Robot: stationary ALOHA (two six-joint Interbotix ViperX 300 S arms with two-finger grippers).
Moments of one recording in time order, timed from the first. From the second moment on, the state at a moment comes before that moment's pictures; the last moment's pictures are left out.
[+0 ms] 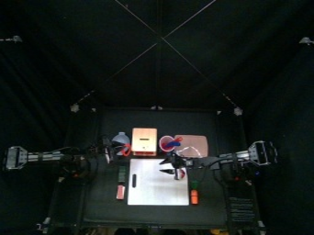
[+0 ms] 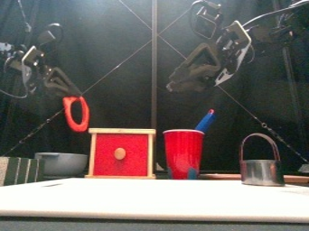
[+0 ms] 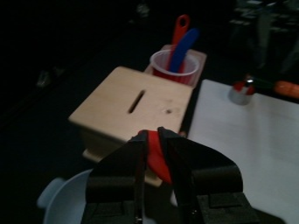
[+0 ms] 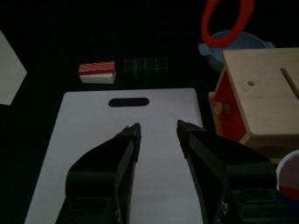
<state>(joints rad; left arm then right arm) 0.44 -0.80 1.31 -0.56 -0.17 0.48 -0.01 -0.19 0.84 -0.10 -0.29 0.10</state>
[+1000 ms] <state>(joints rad) 0.35 -0.59 1.29 -0.92 -0.30 0.36 -0.04 -0.18 0.85 -0.04 -0.32 0.11</state>
